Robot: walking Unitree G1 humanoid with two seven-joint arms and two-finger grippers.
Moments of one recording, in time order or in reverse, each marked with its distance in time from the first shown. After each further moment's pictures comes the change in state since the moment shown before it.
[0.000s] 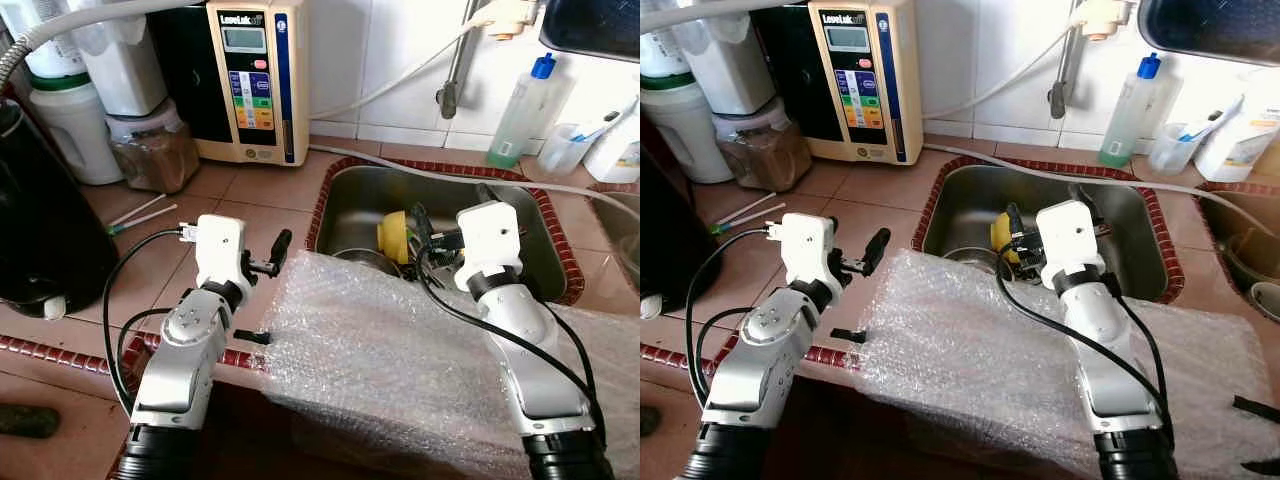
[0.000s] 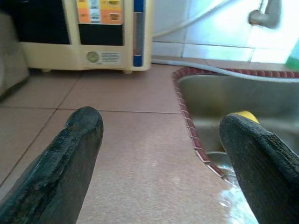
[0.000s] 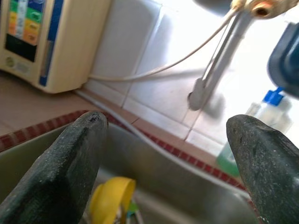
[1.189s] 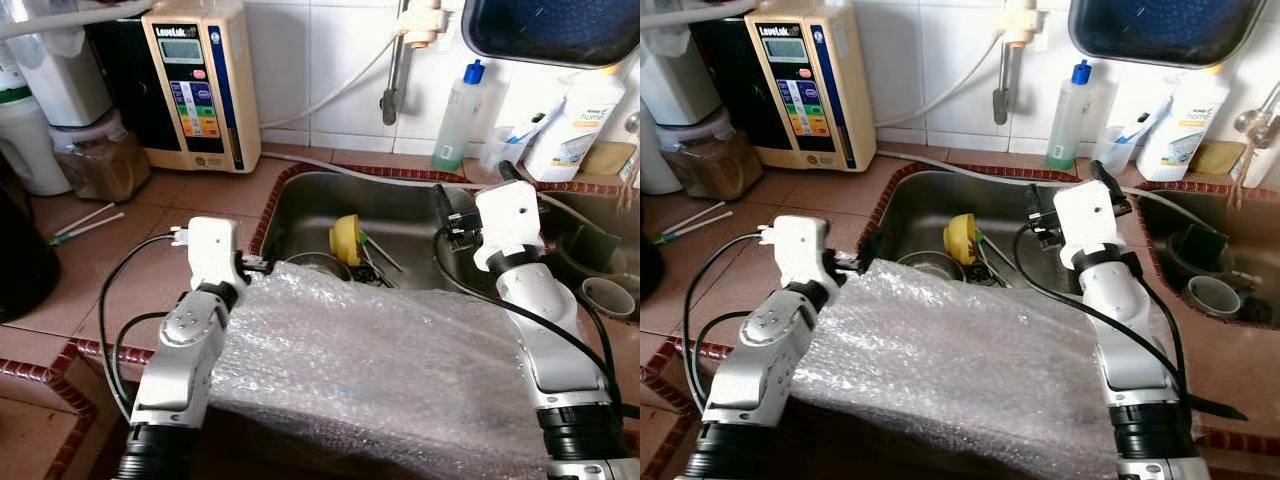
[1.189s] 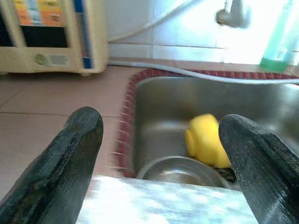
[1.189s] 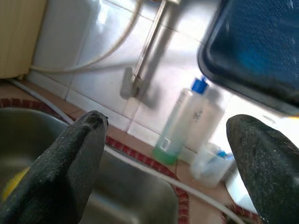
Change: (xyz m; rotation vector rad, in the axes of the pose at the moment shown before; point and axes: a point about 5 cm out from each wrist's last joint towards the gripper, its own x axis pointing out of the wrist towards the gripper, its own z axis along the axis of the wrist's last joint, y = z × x) left arm 0.002 -0.004 -0.007 -0.013 0.014 0.011; right arm 0.011 -0.022 -0.001 -0.056 -0.004 -0.037
